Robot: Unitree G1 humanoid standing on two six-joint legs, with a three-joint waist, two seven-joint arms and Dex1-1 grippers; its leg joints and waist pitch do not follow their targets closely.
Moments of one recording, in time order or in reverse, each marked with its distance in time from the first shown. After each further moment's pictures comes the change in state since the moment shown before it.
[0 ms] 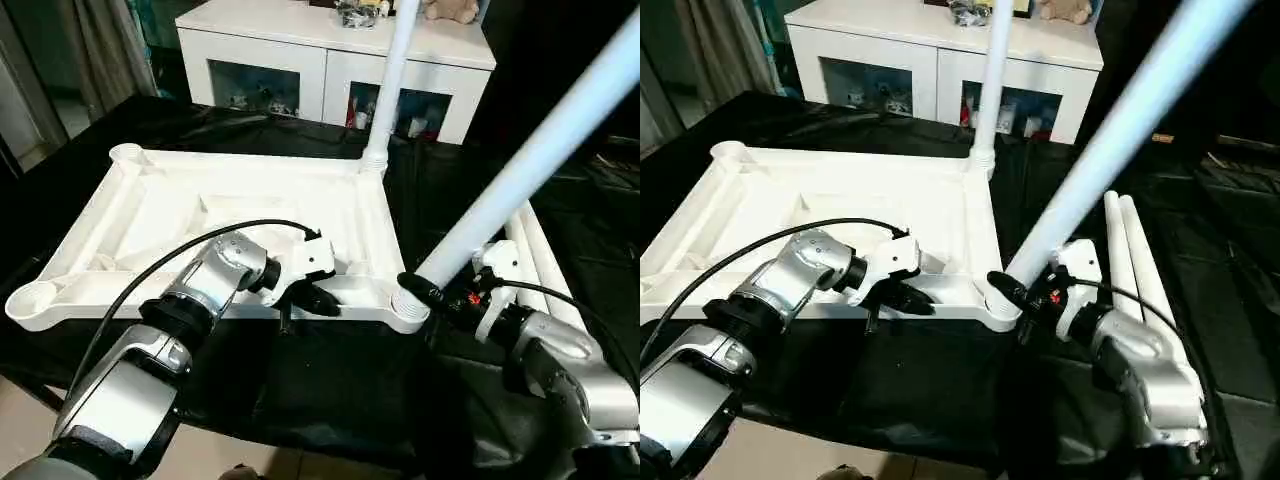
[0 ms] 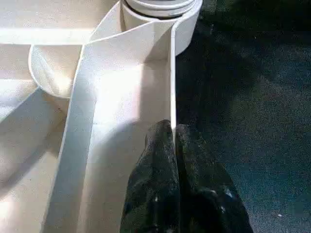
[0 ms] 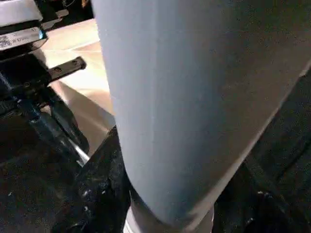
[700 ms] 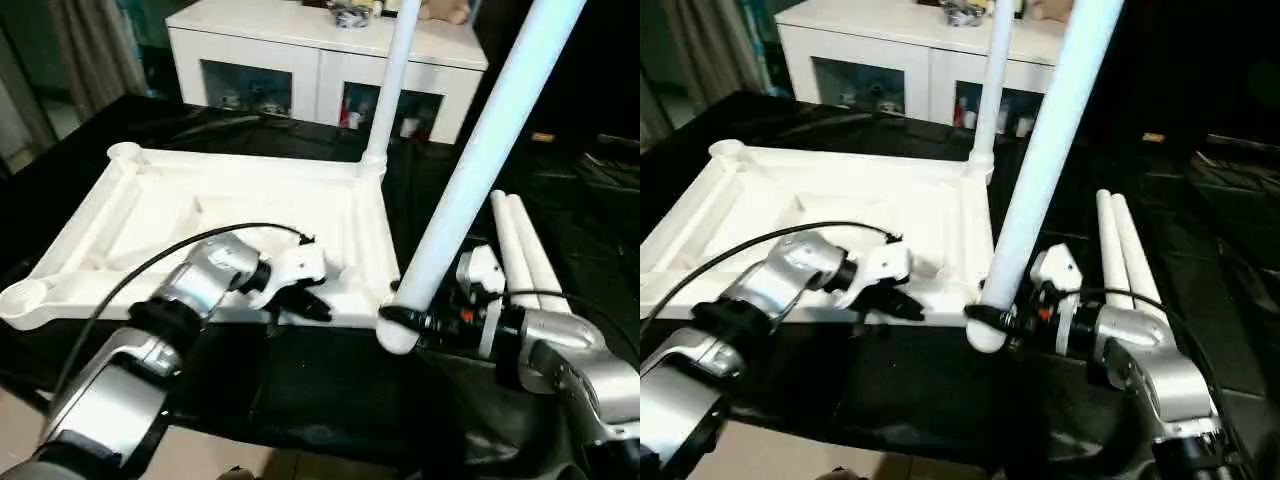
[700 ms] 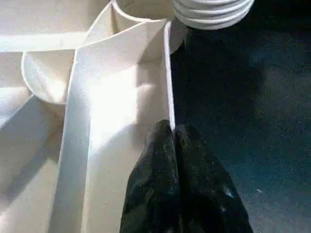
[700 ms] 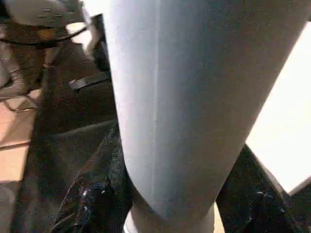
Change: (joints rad) left arm 0.026 0.051 -0.005 -0.027 -0.010 -0.073 -0.097; right arm 0.017 -0.089 0.096 -0.069 0.048 0.039 0.250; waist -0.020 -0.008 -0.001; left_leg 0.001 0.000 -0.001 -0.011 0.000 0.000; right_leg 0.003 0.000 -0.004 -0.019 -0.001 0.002
